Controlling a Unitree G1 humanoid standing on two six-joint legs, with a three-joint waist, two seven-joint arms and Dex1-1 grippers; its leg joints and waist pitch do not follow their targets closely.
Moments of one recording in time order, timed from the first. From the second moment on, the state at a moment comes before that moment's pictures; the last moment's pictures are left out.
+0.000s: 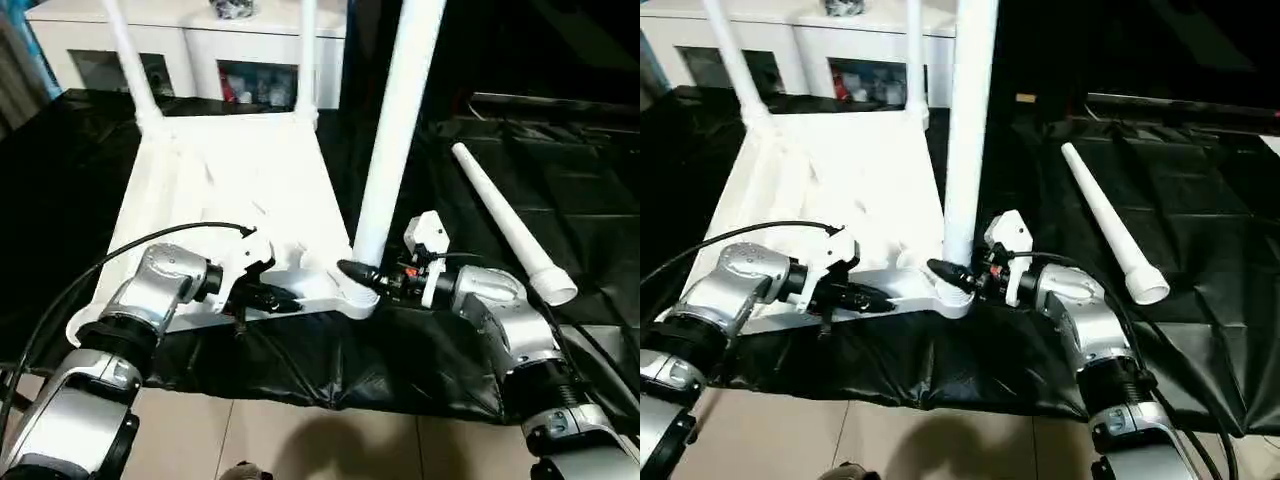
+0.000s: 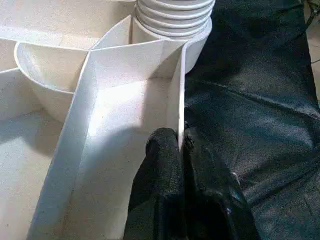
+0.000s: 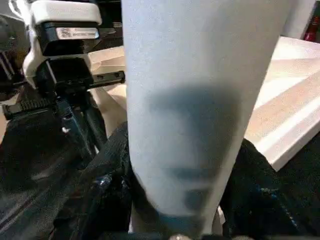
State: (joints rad) left arm -0.70 0.43 -0.28 0.80 -0.03 0.09 -1.34; right arm -0.50 -0.25 0.12 0.52 0.22 0.03 1.01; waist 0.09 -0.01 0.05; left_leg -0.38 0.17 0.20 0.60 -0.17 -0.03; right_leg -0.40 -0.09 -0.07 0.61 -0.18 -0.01
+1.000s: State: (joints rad) left arm -0.71 0.41 -0.28 0.81 -0.03 0.08 -1.33; right arm -0.36 -0.22 0.05 0.37 0.28 0.09 0.91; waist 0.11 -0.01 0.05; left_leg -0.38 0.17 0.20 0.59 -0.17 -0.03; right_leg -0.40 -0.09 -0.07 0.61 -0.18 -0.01
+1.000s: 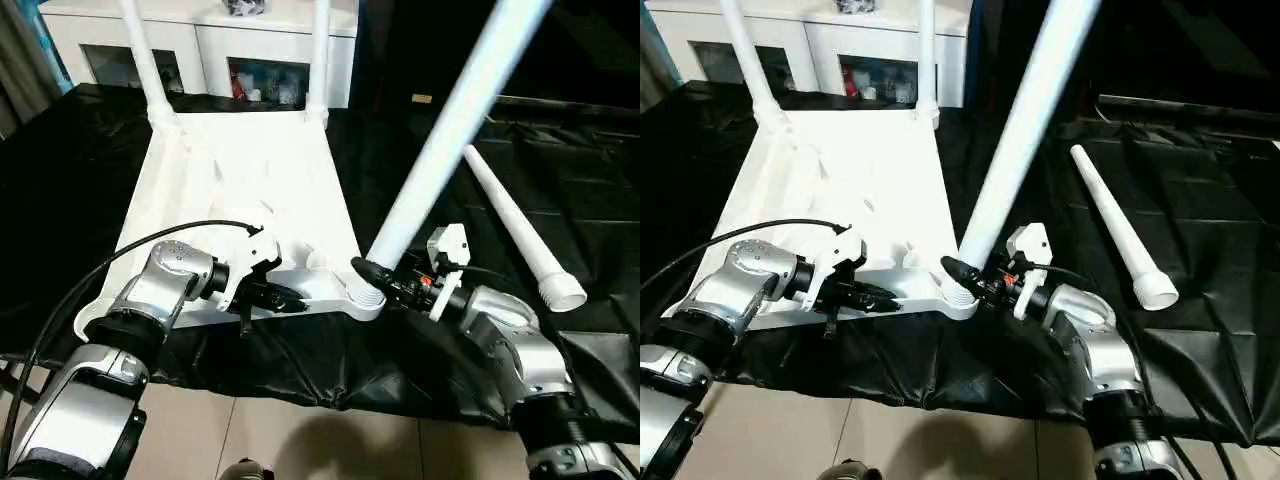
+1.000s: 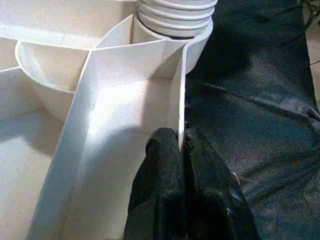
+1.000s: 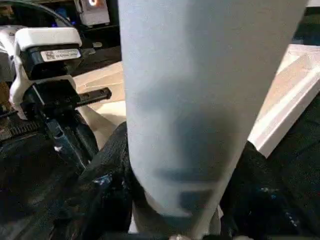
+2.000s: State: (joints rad) left arm -0.70 0.41 -0.28 0.80 -0.01 0.08 -1.32; right arm -0.39 -0.20 0.02 0.46 0.31 0.12 0.92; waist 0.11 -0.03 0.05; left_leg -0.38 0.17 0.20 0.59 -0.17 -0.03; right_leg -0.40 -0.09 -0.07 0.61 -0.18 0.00
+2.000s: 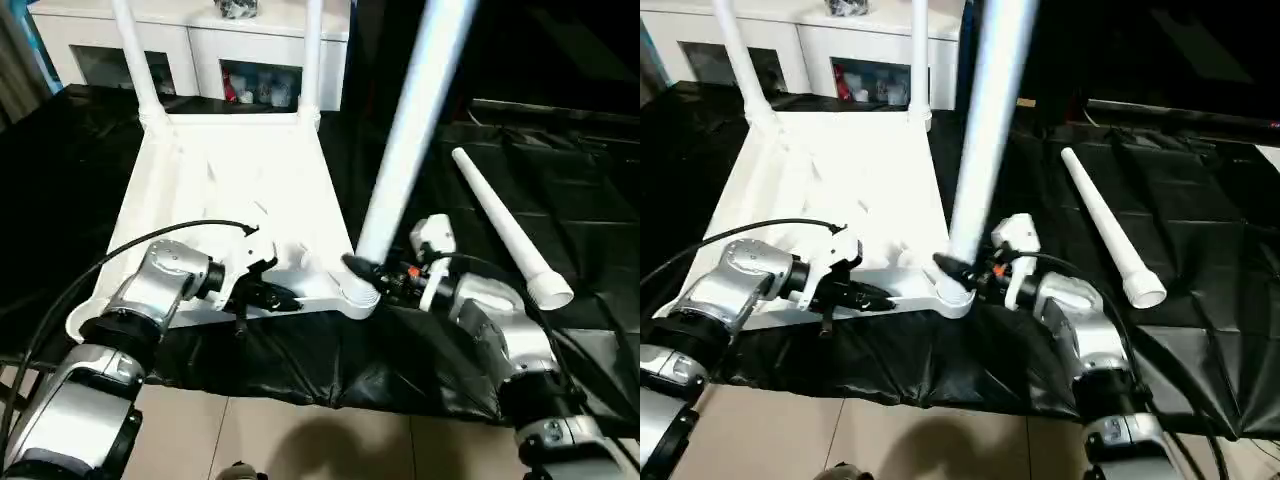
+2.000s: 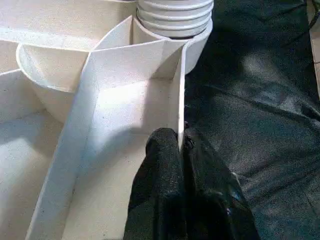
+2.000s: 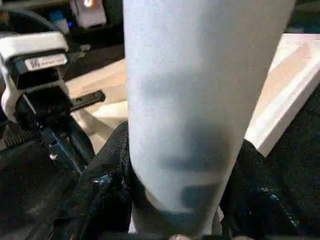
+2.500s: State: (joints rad) left arm -0.70 0.41 -0.28 0.80 -0.01 0.08 -1.33; right arm -0.36 -0.23 0.05 0.37 0.28 0.15 0.90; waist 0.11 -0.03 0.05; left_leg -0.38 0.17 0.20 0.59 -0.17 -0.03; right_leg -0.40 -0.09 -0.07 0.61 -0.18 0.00
